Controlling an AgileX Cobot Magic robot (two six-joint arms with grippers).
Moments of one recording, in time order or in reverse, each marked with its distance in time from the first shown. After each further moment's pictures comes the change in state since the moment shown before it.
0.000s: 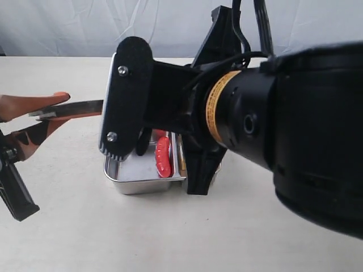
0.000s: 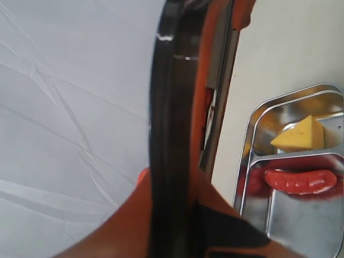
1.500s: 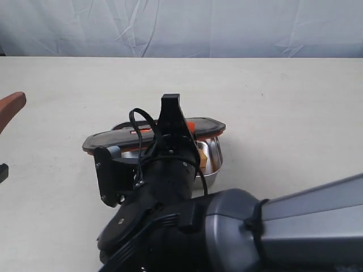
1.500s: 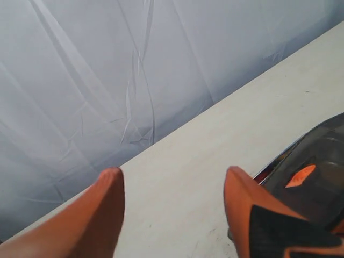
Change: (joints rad) left arm 0.000 -0.136 0.034 -0.545 -0.300 -0.048; right arm 0.075 0.517 -0.001 -0.375 0.319 0.396
